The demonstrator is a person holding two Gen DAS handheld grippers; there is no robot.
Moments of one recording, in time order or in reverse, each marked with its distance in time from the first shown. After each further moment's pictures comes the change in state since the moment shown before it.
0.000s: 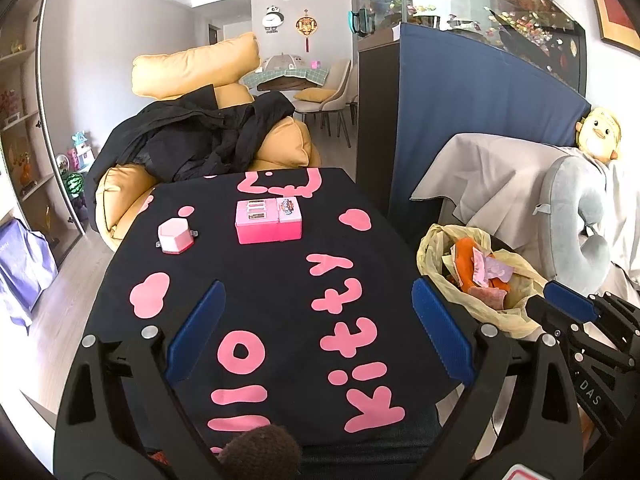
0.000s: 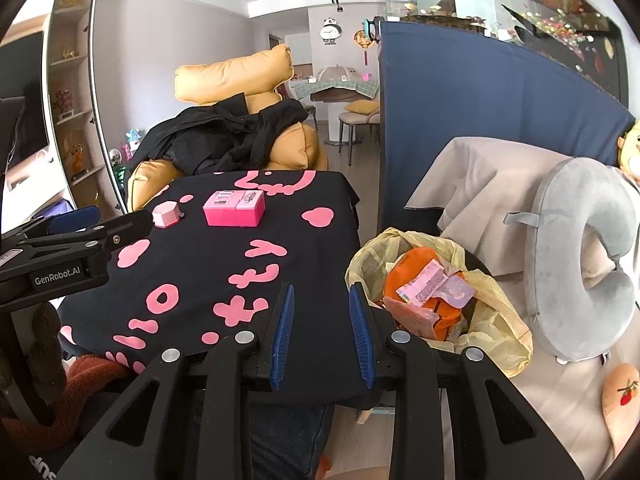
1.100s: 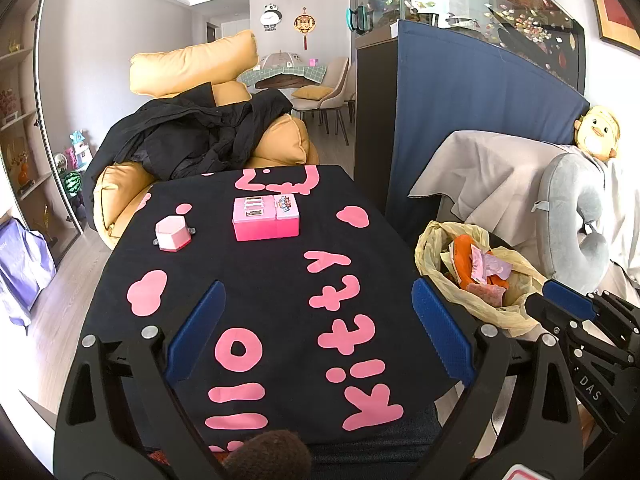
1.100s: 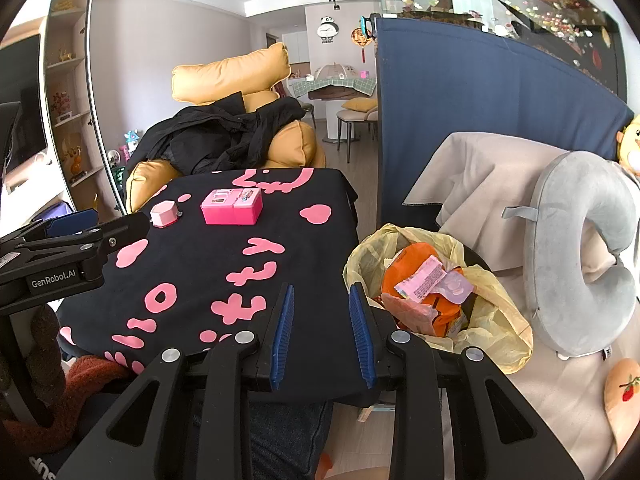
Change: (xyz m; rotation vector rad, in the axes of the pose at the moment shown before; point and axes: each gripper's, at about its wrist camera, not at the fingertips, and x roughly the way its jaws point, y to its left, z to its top) left arm -0.001 -0.002 0.000 0.000 0.001 -0.001; right arm 0.001 -0.005 -0.001 0.008 0.004 -0.002
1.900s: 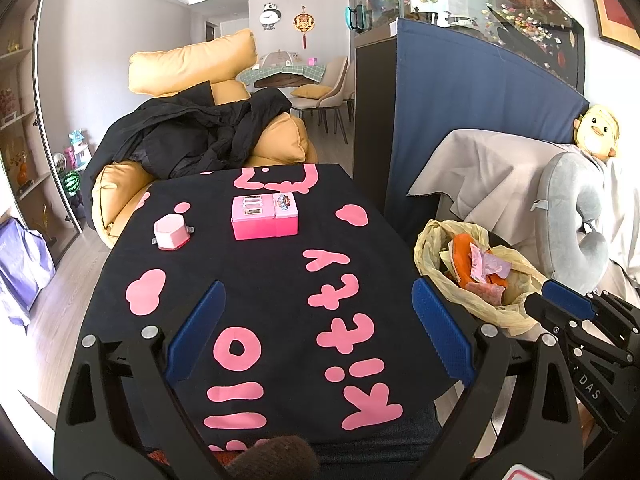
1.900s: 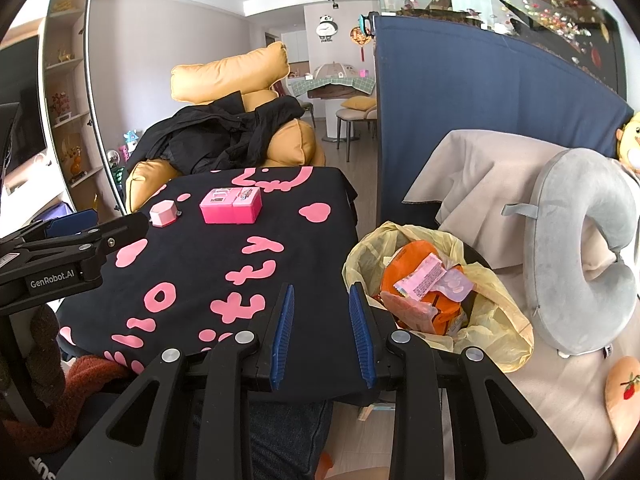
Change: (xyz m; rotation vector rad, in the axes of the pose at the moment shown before) left arm 0.000 0.000 0.000 -0.001 0.002 0.001; right arm 0.001 -0.001 -0.001 0.002 0.003 0.000
